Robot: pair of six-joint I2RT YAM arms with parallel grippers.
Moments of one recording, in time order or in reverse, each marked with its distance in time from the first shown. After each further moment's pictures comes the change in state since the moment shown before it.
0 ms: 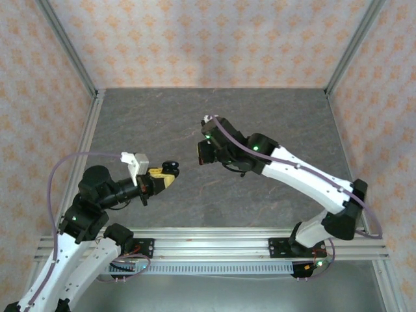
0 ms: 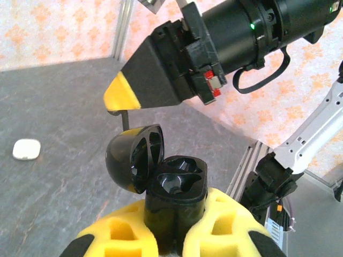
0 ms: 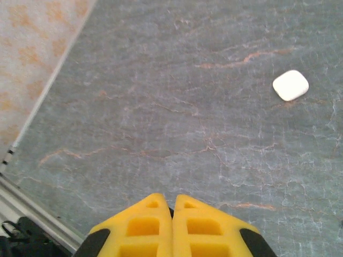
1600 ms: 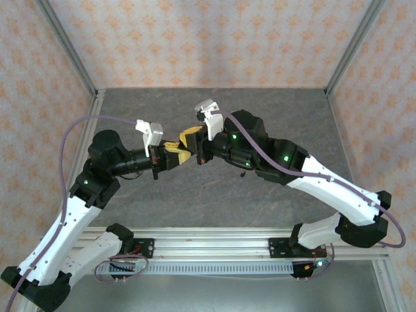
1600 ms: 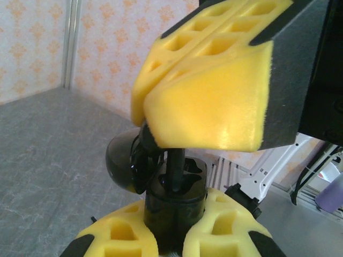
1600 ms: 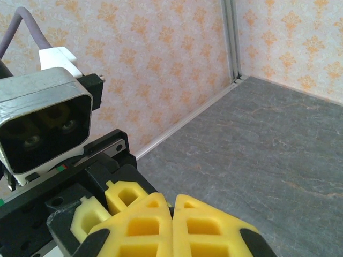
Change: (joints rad) left arm -0.040 0.351 0.262 0.178 0.149 -0.026; right arm 0.112 -0.116 0.100 0.242 -0.109 -0.298
